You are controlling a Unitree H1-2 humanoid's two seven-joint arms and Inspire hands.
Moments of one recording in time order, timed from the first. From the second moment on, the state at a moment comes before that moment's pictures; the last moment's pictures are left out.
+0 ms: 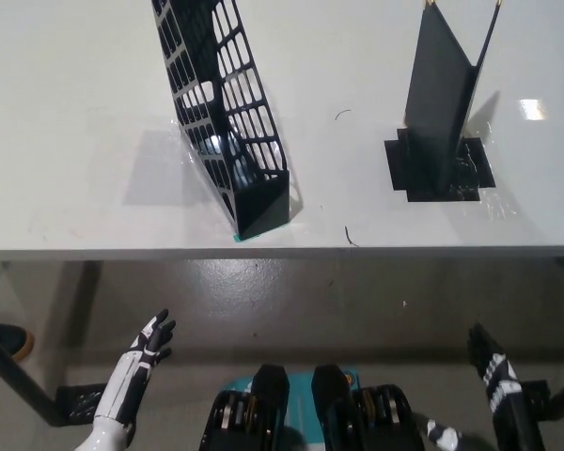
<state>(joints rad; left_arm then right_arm) -0.02 0.14 -0.02 0.17 0.06 -0.13 -0.05 0.23 -0.04 0.08 -0.07 -0.09 -0.32 -0.02</state>
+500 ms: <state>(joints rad) -0.02 0.14 -0.03 0.17 0.08 -0.15 -0.05 -0.03 0.01 -0.05 -0.35 -0.23 -0.32 -0.07</state>
